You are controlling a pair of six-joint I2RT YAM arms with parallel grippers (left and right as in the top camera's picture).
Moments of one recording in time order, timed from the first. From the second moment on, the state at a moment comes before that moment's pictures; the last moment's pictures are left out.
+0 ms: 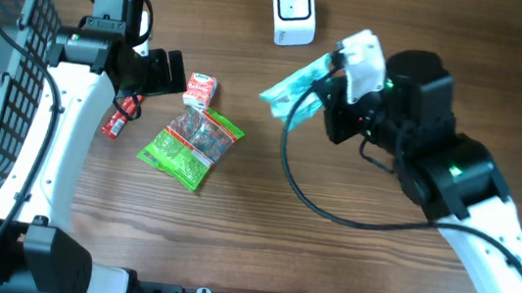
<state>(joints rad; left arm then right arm) -0.05 1.59 1.46 -1.07 0.02 -0.28 0.47 1.25 1.29 -0.61 -0.19 0.00</state>
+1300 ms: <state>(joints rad) -0.05 1.59 1.46 -1.07 0.02 -0.28 0.56 2.25 2.02 -0.03 0.65 -0.64</state>
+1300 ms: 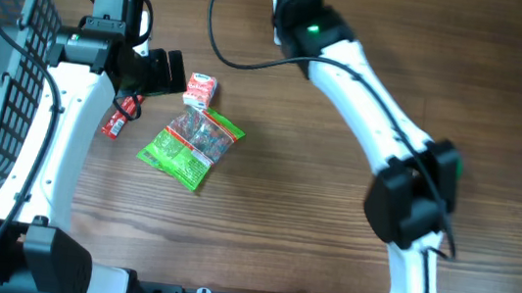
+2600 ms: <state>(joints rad) -0.05 1.59 1.46 -1.07 0.02 -0.28 0.58 2.55 2.01 0.29 0.82 -1.18</state>
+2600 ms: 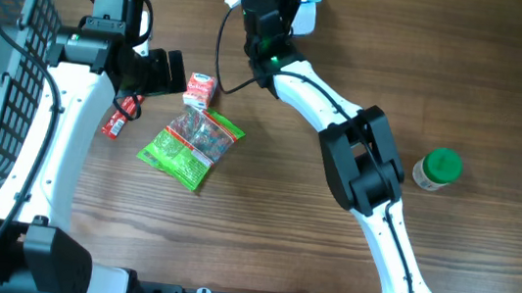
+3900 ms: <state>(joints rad) -0.05 1.59 1.46 -1.07 0.02 -0.28 0.43 2.20 1.95 -1.43 0.31 -0.11</state>
